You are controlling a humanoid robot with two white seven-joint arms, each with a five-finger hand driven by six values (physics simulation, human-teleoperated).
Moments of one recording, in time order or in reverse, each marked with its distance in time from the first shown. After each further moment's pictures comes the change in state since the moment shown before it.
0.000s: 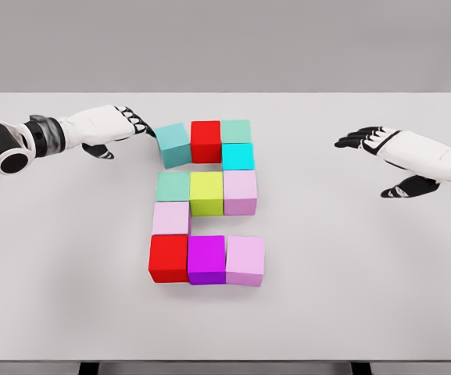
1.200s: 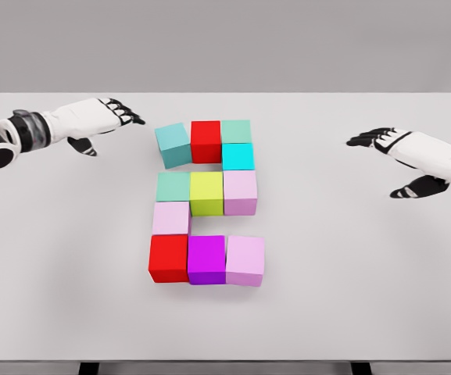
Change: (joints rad) left arm -0.012 0.023 0.021 0.037 0.001 0.000 0.003; right arm 0.009 -0.001 -0.026 0.054 0.001 0.000 0.000
